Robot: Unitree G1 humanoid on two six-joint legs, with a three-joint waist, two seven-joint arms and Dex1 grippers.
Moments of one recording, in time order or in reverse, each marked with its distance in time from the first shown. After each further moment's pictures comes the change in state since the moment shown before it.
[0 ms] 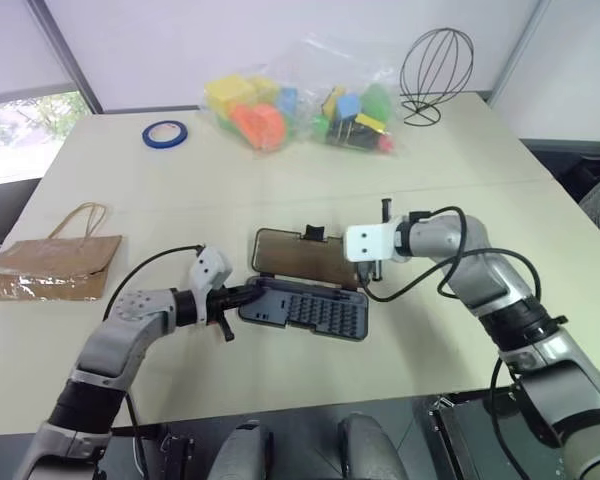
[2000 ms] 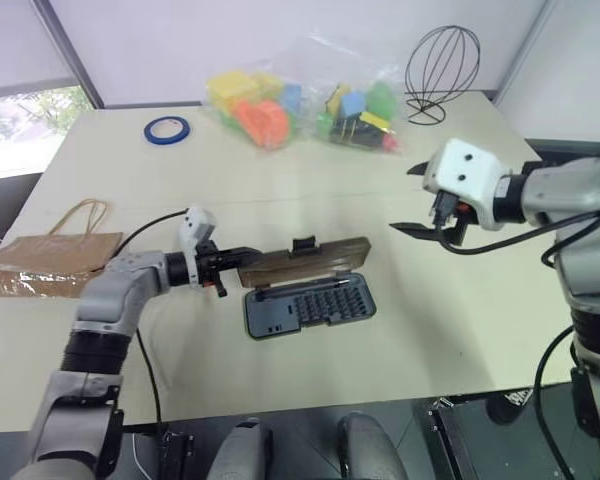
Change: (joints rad) left arm -0.231 0.025 0.086 0.176 -0.088 0.136 -0.208; right arm -0.015 -0.210 -0.326 -0.364 0.362 0.682 0.246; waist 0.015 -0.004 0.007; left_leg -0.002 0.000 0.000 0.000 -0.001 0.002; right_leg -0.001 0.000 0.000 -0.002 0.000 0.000
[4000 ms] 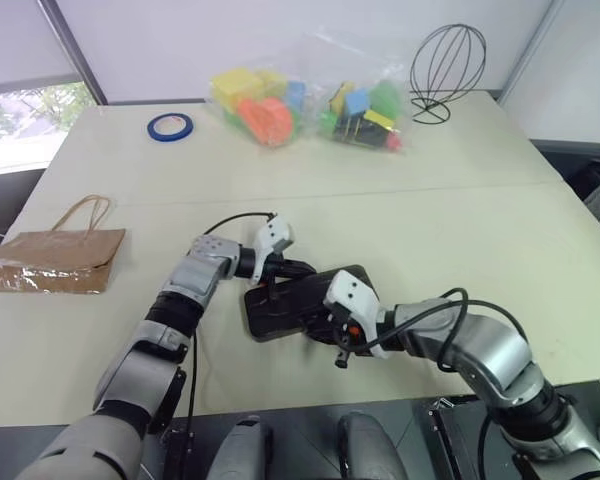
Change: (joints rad) left arm -0.294 -0.286 -0.266 0.496 0.356 -0.377 -0.092; right arm 0.329 0.292 0.357 -0.244 0.486 0.420 -0.576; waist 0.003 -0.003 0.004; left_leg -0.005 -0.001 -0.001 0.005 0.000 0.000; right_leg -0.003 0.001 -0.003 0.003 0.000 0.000
